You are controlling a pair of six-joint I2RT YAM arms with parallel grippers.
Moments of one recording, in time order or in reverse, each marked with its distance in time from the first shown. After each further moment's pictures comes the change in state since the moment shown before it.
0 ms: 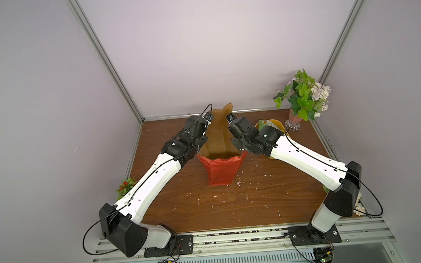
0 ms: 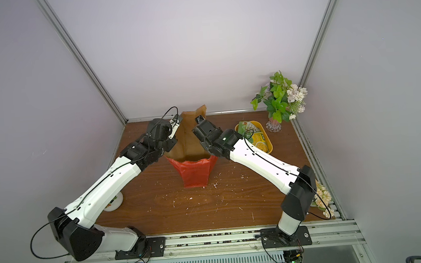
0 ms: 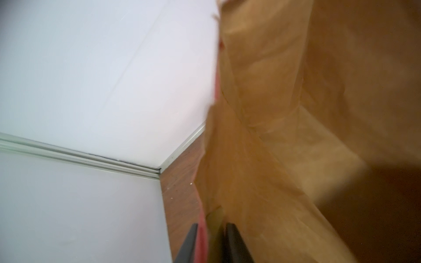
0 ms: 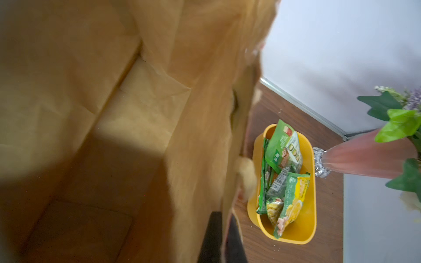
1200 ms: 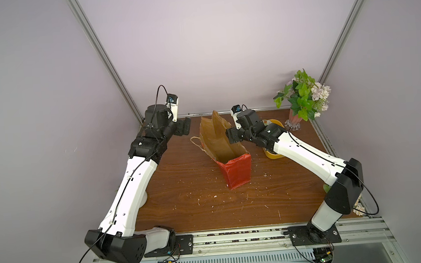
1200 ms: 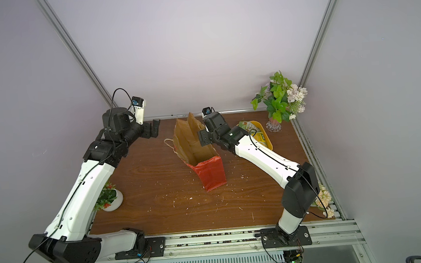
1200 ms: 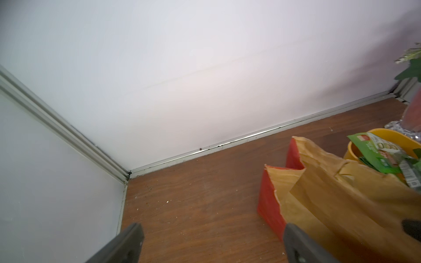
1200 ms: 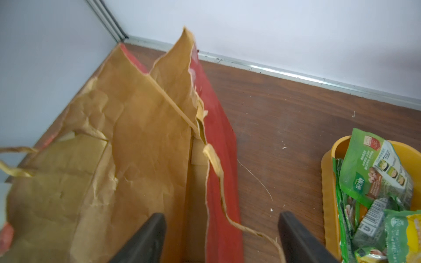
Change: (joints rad) left arm 0.371 -0.108 0.054 0.011 0.450 -0.256; right arm -0.138 -0.031 -0.125 0.320 -0.328 0.183
